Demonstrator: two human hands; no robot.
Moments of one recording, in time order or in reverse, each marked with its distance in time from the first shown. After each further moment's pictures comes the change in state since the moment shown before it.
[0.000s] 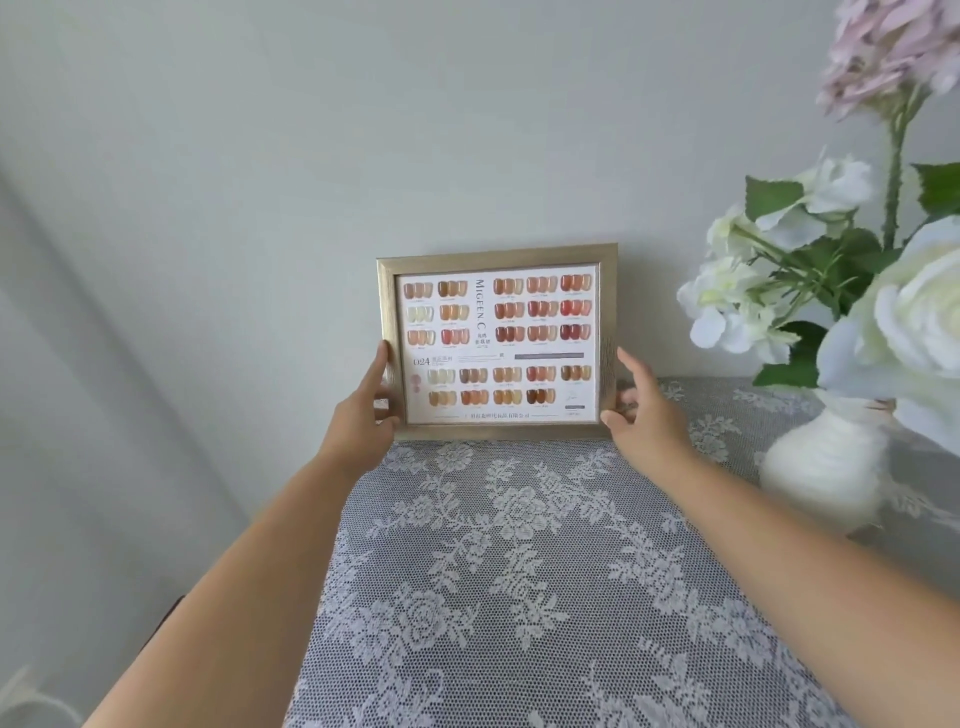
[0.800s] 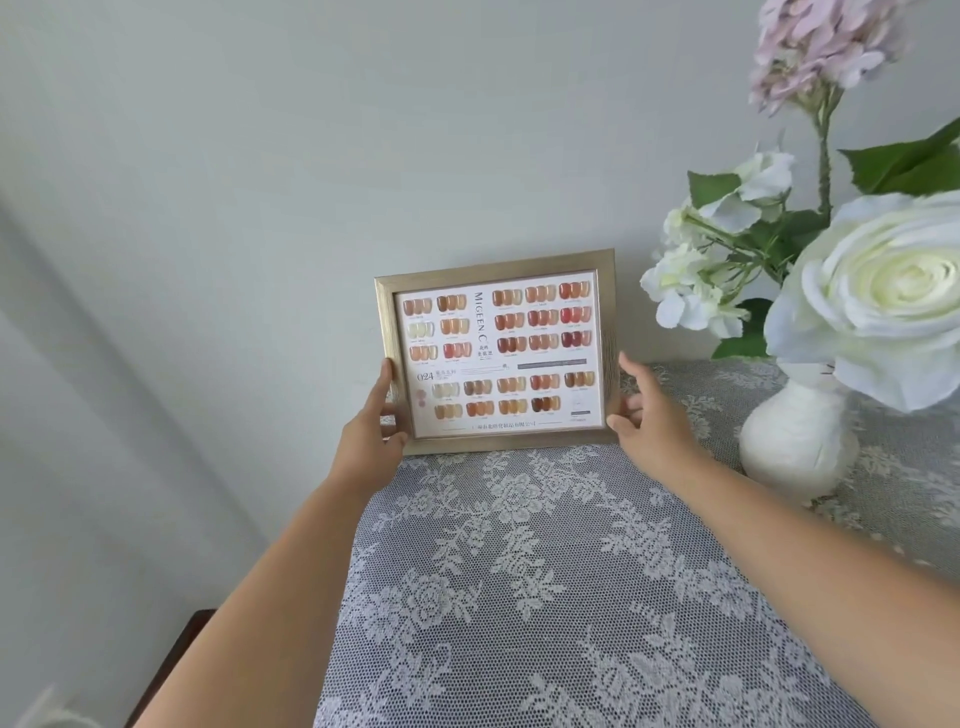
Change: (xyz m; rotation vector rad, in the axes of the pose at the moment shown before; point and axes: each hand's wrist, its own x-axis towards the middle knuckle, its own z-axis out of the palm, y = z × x) left_hand -0.026 0.006 0.009 0.017 0.007 0.045; right_hand -0.026 0.013 -0.015 -0.010 -0.013 0.031
